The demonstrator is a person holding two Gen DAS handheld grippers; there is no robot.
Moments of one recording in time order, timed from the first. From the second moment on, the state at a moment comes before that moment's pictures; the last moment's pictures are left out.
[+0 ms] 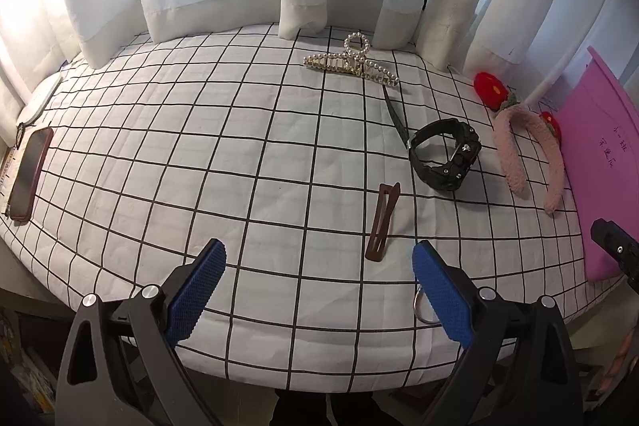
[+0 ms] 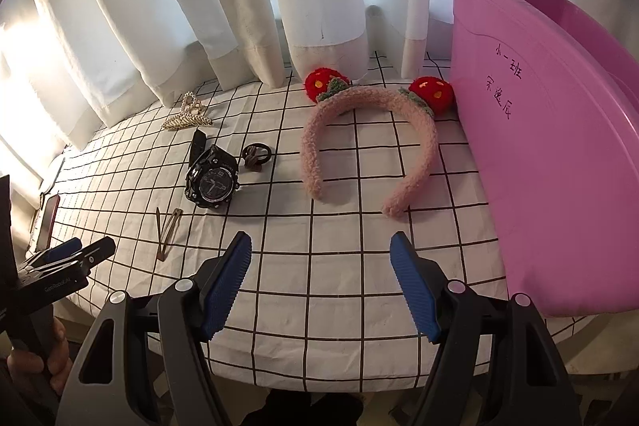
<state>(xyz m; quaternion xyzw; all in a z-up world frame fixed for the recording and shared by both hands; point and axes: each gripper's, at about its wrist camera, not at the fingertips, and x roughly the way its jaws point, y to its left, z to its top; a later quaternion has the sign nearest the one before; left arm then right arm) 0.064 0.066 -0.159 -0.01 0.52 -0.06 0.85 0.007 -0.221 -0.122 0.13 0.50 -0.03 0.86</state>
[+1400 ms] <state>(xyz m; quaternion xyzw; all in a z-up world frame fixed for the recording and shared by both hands) 0.095 0.023 -0.228 0.04 0.47 -0.07 0.88 0.122 -0.209 -0.219 0.07 0.50 -0.05 0.86</state>
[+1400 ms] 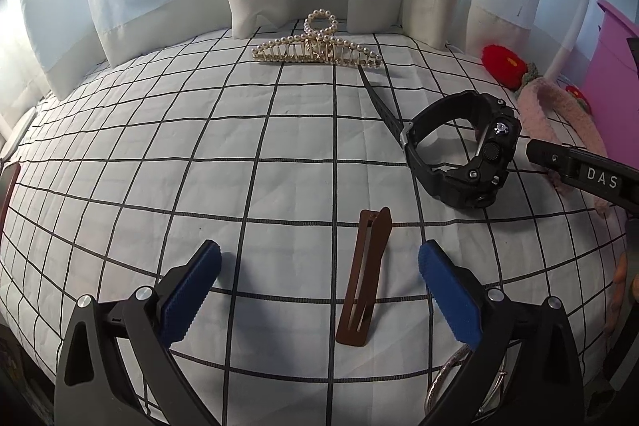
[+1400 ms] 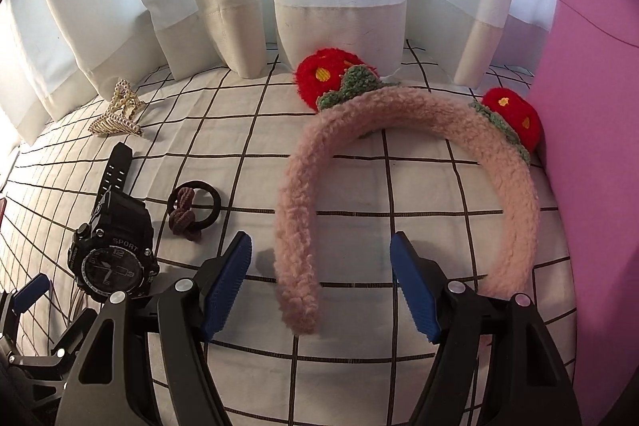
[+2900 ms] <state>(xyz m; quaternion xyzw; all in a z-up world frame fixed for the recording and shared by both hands) 0.075 0.059 -0.156 0.02 0.45 -0.08 0.89 0.066 -0.199 -0.131 0.17 0.43 0.00 0.89</state>
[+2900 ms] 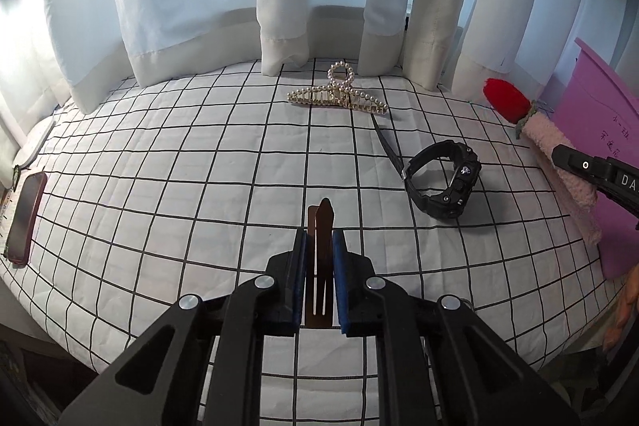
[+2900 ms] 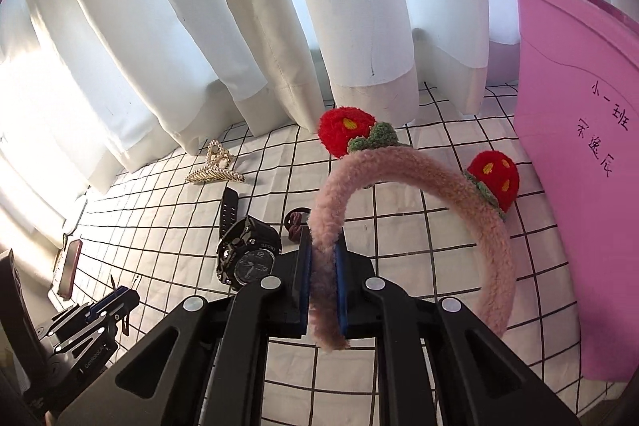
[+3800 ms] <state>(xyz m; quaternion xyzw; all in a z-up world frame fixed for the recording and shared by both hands) 0.084 0.014 0.009 0.03 0.34 -0.22 0.91 0.004 -0.201 0.058 0.14 0.29 -0.05 0.95</state>
